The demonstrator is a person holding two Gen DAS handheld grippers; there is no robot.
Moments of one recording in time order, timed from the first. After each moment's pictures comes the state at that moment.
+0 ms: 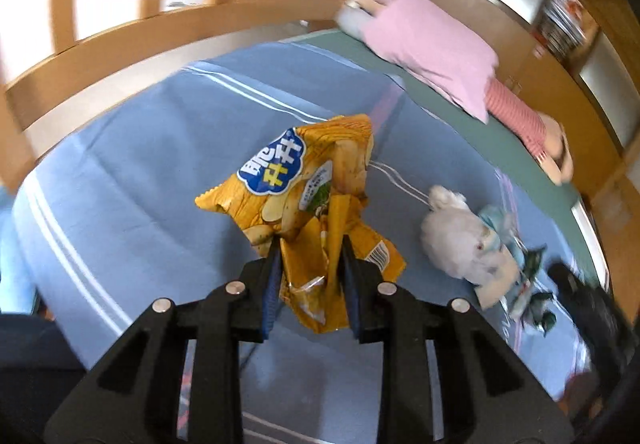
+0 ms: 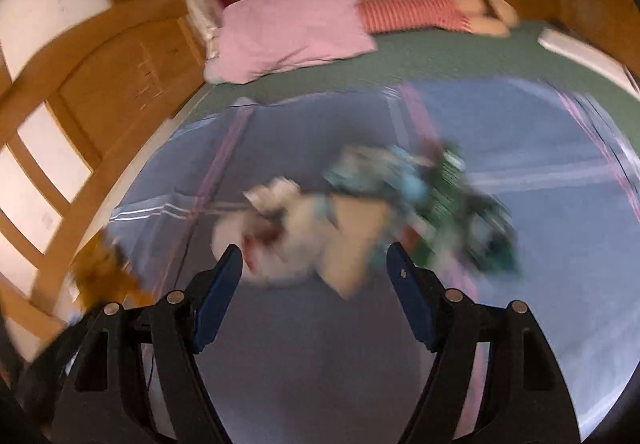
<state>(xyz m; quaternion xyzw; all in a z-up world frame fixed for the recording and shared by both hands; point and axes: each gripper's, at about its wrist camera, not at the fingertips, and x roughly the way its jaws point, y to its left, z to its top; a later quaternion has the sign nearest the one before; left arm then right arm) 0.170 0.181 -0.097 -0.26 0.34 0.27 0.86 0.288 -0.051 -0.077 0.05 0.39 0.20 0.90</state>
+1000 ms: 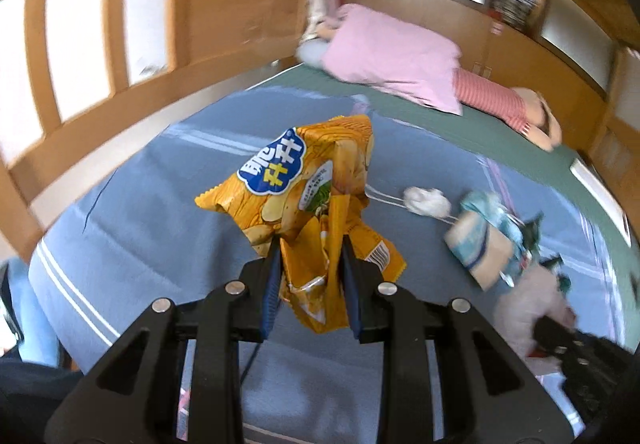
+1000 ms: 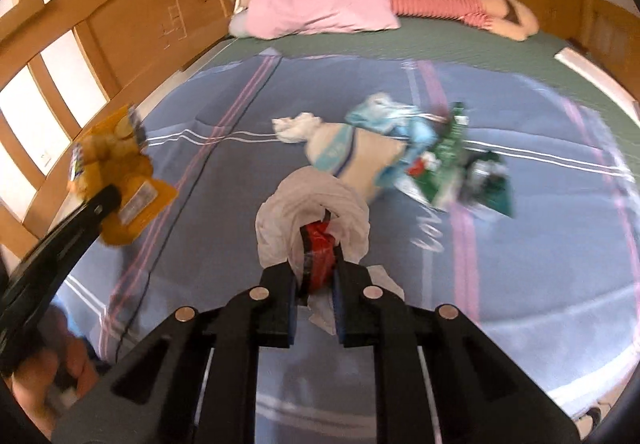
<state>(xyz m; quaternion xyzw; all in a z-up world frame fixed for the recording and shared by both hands) 0.173 0.130 -0.078 -0.13 0.31 0.23 0.92 0.201 -0.069 -0.077 -0.02 0.42 0.21 0.88</state>
